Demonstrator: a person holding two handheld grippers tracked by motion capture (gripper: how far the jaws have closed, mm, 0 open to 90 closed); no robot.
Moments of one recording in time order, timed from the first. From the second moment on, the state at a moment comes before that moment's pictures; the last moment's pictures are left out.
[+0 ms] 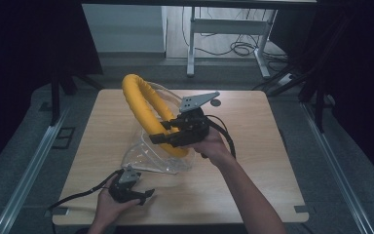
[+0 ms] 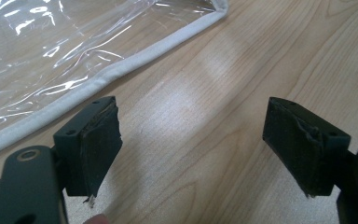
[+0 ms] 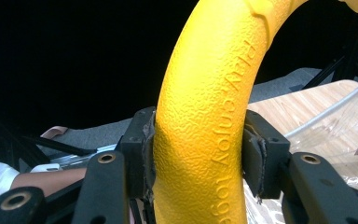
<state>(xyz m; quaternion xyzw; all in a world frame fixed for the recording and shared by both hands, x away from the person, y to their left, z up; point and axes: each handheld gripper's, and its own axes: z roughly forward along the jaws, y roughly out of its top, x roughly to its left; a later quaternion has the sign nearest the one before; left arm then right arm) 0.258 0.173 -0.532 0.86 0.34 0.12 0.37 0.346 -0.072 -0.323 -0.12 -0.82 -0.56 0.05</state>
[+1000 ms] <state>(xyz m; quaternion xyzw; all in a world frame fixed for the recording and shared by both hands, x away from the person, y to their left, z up) 0.258 0.173 -0.531 0.85 0.34 0.12 0.37 0.359 -0.079 -0.359 -0.16 -0.83 -0.53 -0.03</state>
